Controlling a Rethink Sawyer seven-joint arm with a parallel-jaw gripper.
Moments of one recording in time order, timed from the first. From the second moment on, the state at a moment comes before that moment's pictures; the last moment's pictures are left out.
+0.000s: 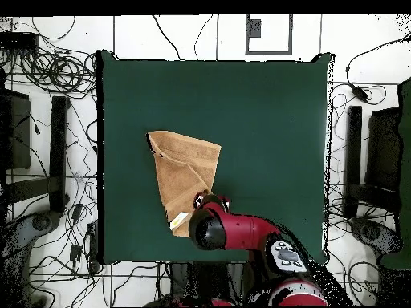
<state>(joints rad) -0.25 -0.54 -0.03 1.99 -0.25 -0.07 1.91</state>
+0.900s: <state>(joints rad) -0.26 -0.54 -0.03 1.99 -0.26 -0.07 1.91</state>
